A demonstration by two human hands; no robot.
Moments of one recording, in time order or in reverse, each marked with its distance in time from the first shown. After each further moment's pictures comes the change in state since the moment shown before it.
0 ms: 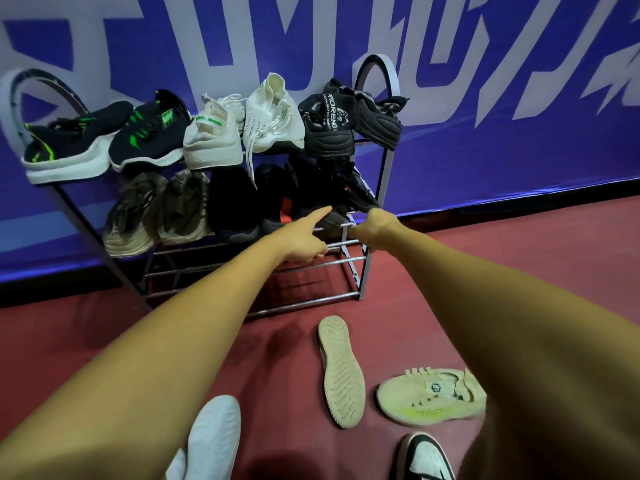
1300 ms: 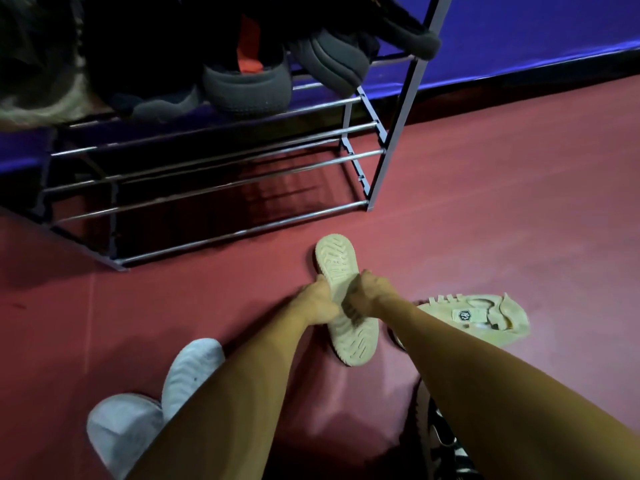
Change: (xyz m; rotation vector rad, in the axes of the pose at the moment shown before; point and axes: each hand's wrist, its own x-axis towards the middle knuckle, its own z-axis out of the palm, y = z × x) left_hand 0.036 -0.200 0.219 0.120 -0.375 -0.396; right_hand 0.023 0.170 0.278 -0.162 -0.489 0.307
